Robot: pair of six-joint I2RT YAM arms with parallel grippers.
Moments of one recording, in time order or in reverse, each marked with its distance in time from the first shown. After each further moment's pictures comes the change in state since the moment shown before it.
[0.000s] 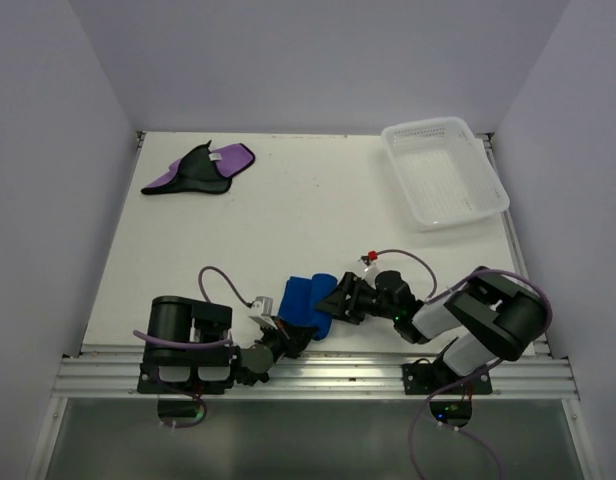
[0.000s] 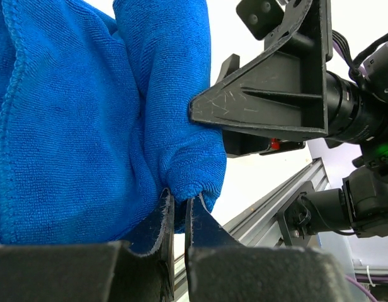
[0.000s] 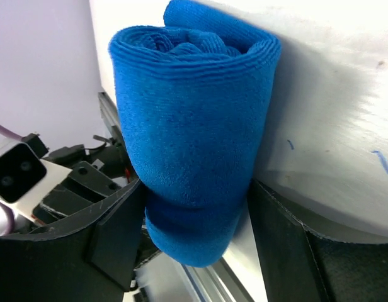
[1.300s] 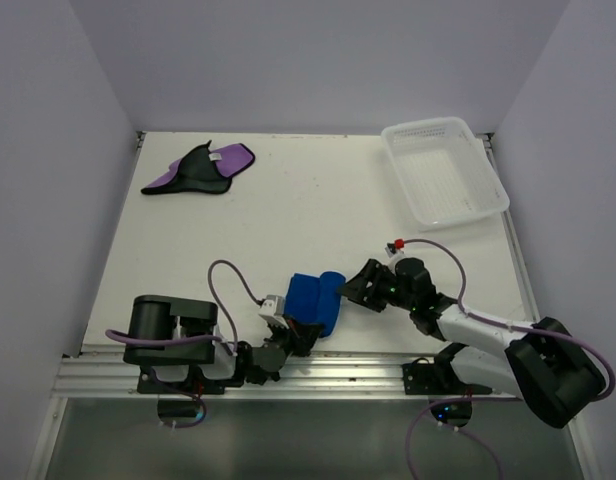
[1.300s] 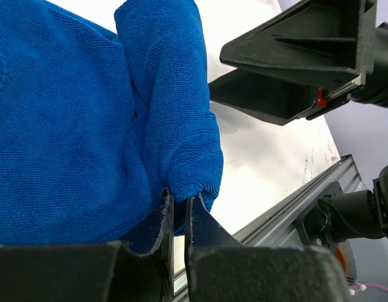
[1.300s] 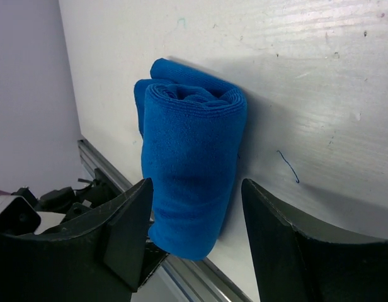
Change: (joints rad) left arm 0.000 -0.098 0.104 -0.243 -0.027 0.096; right arm -0.171 -0.398 0.064 -0.553 0.060 -0.125
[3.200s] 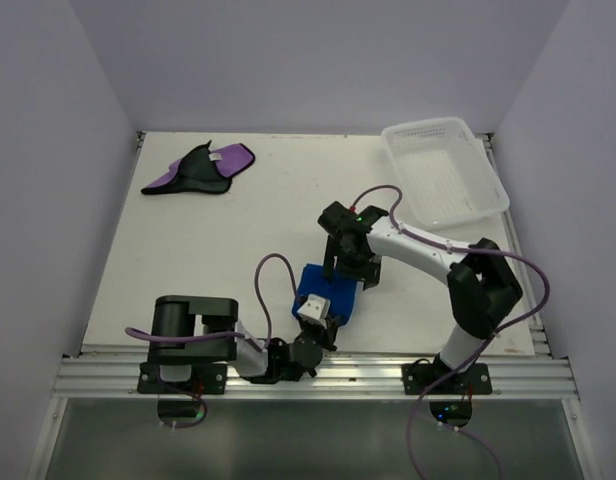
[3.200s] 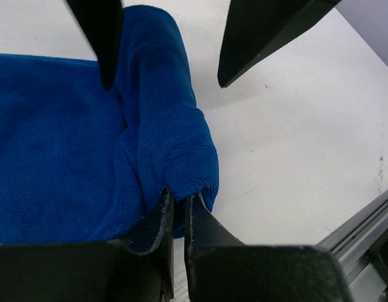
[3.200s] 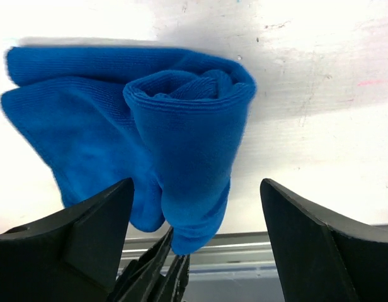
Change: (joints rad) left arm 0.020 0.127 0.274 -0.139 -0.073 0.426; right arm 0.177 0.631 1.037 -1.323 0.421 -0.115
